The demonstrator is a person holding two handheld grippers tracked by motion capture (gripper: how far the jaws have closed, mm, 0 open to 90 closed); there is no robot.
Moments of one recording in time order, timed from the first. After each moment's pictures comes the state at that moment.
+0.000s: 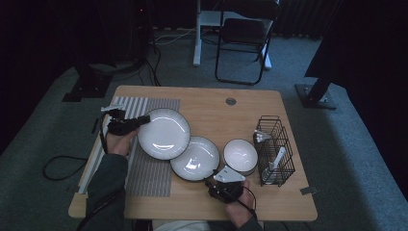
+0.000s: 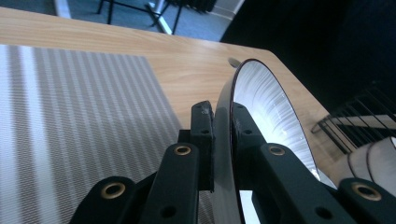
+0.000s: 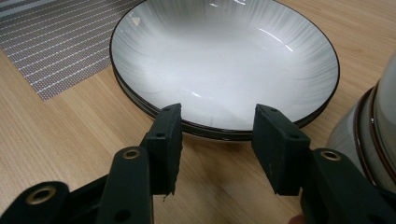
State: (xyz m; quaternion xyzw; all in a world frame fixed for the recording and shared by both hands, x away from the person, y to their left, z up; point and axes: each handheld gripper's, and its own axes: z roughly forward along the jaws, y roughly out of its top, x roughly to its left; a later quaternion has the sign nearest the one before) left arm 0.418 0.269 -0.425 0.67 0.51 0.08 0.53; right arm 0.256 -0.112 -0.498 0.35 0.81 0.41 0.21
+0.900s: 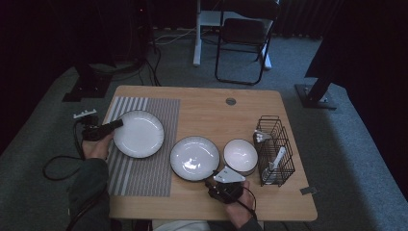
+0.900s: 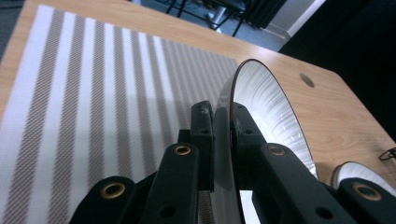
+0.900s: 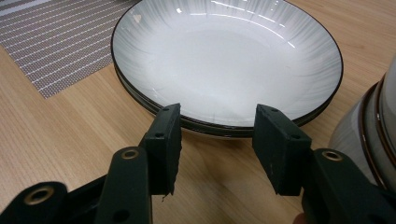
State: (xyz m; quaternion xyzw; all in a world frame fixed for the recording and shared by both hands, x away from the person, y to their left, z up) left arm 0.408 0.346 -0.453 0.62 0.60 0.13 0.49; right arm 0.255 -0.112 -0.500 0.35 0.82 0.41 0.21
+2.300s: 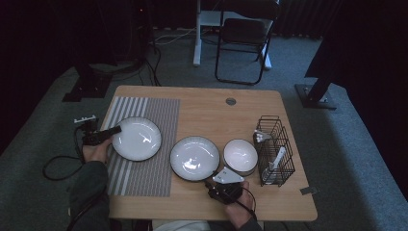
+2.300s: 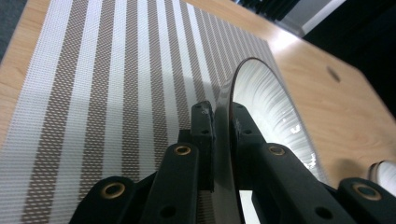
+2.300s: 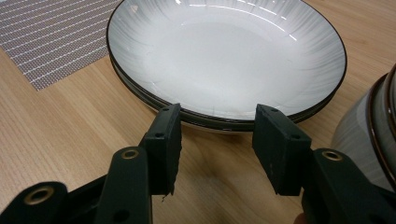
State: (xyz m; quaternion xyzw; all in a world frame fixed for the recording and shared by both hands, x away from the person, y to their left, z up) left arm 0.415 0.359 -0.486 0.62 0.63 0.11 0.46; right arm 0.255 -0.111 -0.504 0.35 0.82 0.40 0.21
